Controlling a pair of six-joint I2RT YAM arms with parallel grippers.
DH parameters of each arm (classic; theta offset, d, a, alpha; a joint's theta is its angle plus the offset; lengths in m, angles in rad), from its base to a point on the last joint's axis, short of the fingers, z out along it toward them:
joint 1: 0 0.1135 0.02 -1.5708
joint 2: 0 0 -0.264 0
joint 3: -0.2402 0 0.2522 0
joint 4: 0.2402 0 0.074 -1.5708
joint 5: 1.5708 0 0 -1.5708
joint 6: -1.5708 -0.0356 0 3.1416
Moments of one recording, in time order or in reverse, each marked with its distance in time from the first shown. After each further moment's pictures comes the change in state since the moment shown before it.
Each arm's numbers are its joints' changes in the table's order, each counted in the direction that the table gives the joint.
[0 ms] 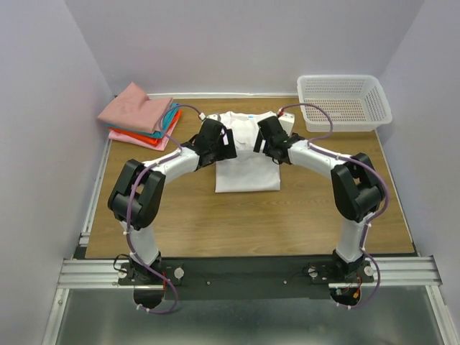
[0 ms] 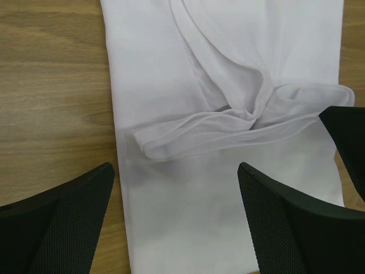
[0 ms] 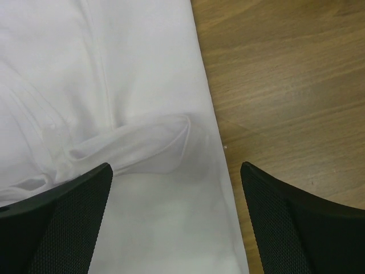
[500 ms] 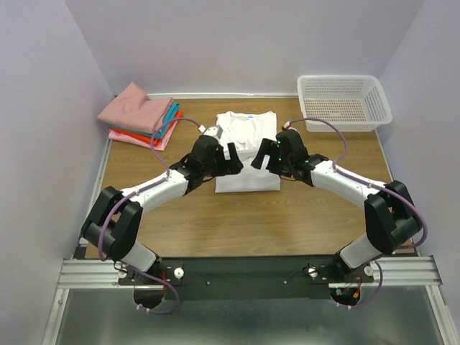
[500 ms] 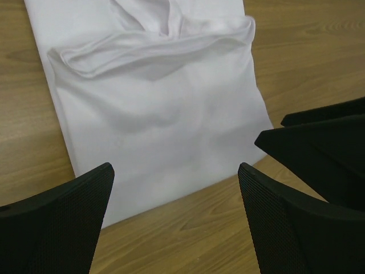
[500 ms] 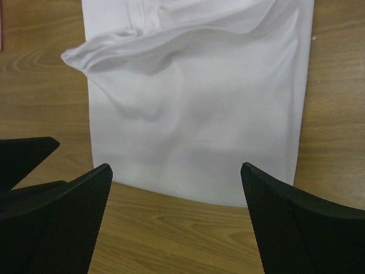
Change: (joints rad) left arm -0.089 -0.317 0.278 -0.123 0.099 0.046; right arm 0.000 -0.371 0.341 -0.114 -0.433 -0.042
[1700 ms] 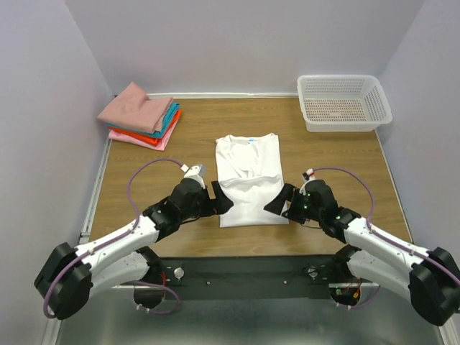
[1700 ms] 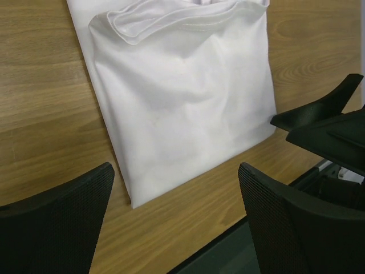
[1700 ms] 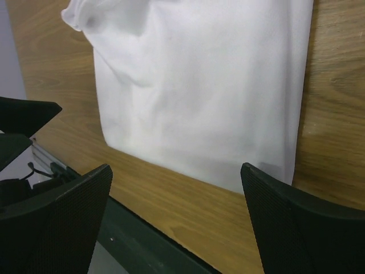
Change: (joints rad) left arm -0.164 -0.491 0.467 0.058 -0.017 0.201; right arm 0.035 -0.575 0.665 -0.142 -0.239 -0.196
